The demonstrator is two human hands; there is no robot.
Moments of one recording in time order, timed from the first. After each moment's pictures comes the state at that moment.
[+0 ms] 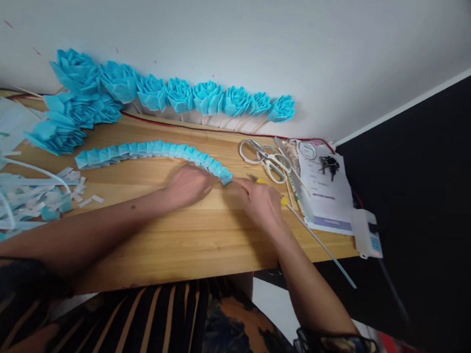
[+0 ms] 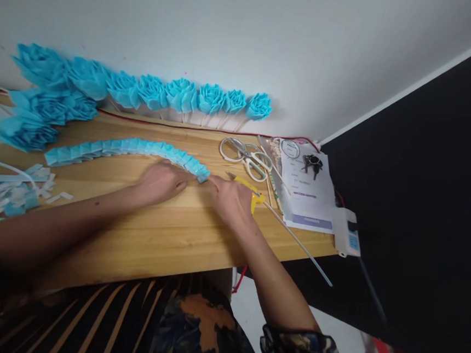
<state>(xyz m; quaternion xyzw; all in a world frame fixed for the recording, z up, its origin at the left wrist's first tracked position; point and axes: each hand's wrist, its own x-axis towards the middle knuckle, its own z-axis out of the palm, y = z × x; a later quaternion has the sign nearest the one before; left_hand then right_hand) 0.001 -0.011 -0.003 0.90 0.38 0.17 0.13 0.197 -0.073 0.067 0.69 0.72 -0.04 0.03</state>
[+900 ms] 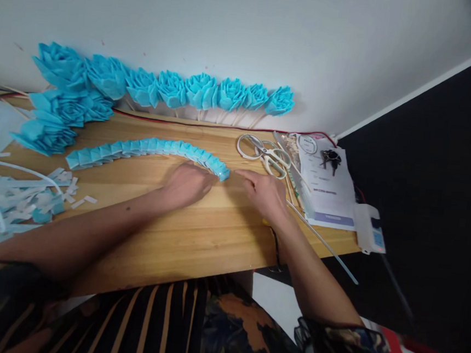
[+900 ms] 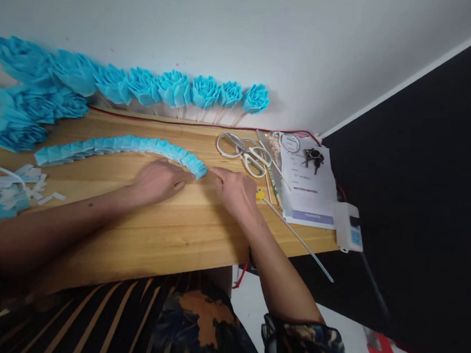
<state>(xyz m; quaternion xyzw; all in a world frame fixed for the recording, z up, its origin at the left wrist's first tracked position) 0.008 -0.015 0.011 0.92 0.38 0.06 0.09 0.212 -0.065 0.056 0.69 0.72 -0.07 -0.02</state>
